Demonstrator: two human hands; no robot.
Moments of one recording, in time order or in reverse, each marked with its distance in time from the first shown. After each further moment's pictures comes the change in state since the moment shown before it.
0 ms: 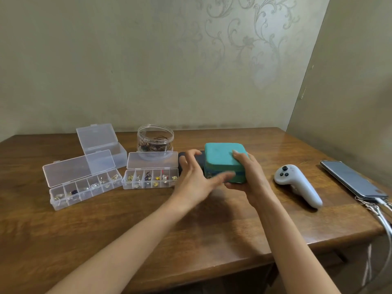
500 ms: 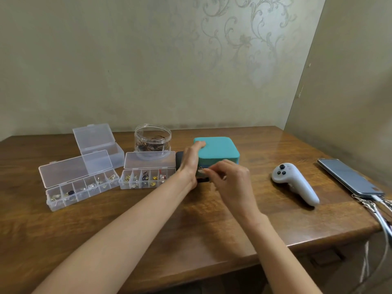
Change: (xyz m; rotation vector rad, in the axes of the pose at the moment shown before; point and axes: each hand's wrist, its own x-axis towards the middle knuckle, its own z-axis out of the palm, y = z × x) left_hand 0.047 0.011 0.008 -0.926 -0.017 -0.421; right_hand -0.026 0.024 0.021 -0.766 0.086 -0.921
